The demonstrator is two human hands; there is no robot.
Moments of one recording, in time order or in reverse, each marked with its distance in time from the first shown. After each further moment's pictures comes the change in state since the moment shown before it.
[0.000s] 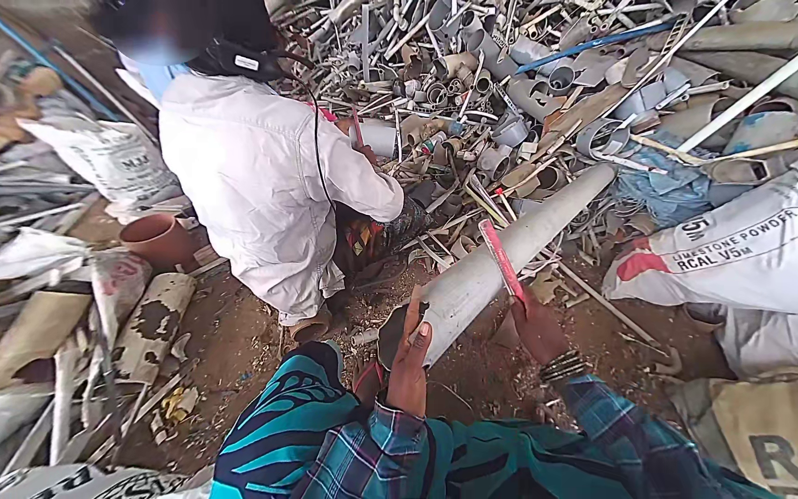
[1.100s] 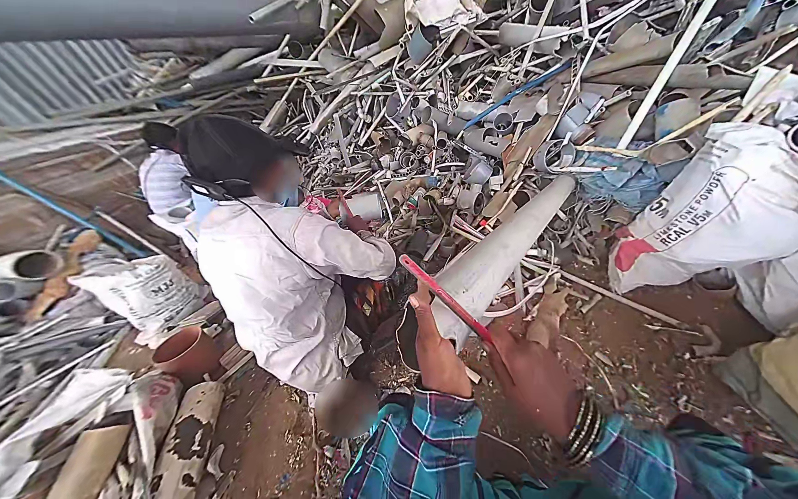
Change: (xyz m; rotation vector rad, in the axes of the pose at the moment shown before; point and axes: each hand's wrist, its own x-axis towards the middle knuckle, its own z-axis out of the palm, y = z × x) left_hand -0.002 0.080 0.084 0.003 0.174 0.096; right_hand -0.106 -0.056 -0.009 -0.003 0.585 -0.624
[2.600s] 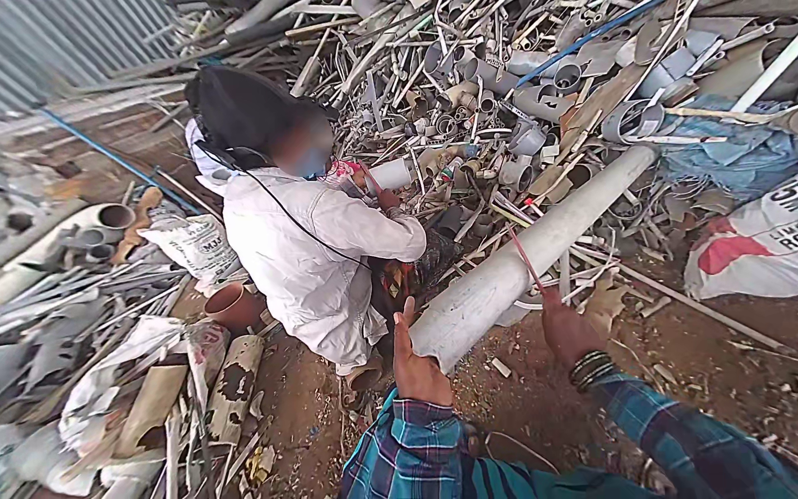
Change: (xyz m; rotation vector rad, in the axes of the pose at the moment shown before) left_hand 0.063 -0.033 -0.068 -0.164 0.256 -0.142; right_hand 0.074 0.077 0.071 -0.153 -0.728 0.700
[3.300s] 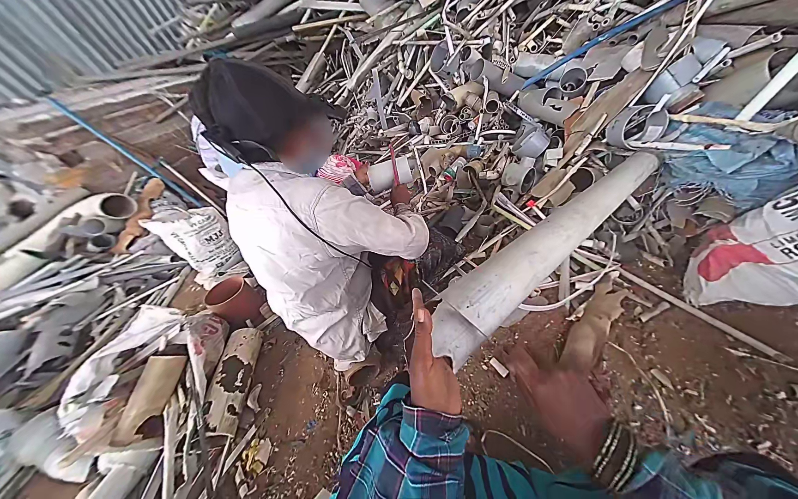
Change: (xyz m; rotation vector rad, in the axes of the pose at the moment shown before) left_hand -0.015 -0.003 0.000 0.119 -0.203 0.122; right_hand -0.080 0.001 0.040 -0.011 0.595 -0.678
